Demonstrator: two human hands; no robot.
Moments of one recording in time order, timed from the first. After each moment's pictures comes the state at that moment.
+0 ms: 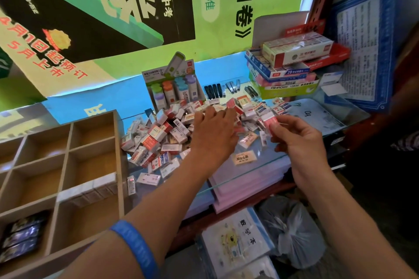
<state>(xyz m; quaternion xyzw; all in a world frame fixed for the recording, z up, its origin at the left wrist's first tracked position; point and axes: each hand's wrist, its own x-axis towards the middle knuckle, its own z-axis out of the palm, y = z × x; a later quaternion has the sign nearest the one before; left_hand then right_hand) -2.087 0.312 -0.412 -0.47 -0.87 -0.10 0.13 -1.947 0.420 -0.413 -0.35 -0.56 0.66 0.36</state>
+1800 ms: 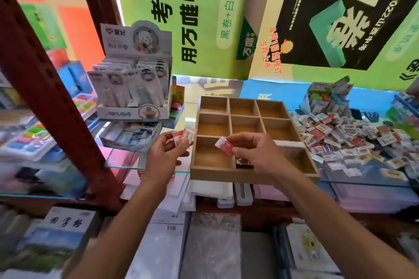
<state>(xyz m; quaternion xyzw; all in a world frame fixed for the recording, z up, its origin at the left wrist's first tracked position) -2.120 -0.202 -0.387 0.03 -0.67 -0.74 -0.05 -2.073 0.009 -0.352 -0.09 -0.80 0.59 -0.01</state>
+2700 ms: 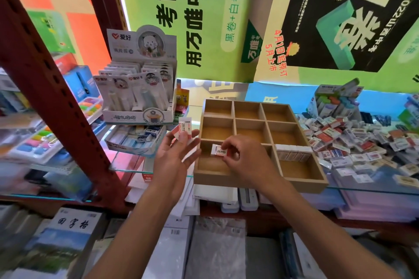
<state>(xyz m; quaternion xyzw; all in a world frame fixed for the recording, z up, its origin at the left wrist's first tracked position) -2.110 -0.188 -0.369 0.04 -0.49 -0.87 -0.08 -2.092 -0.012 -0.375 0.05 -0.95 0.28 0.12</state>
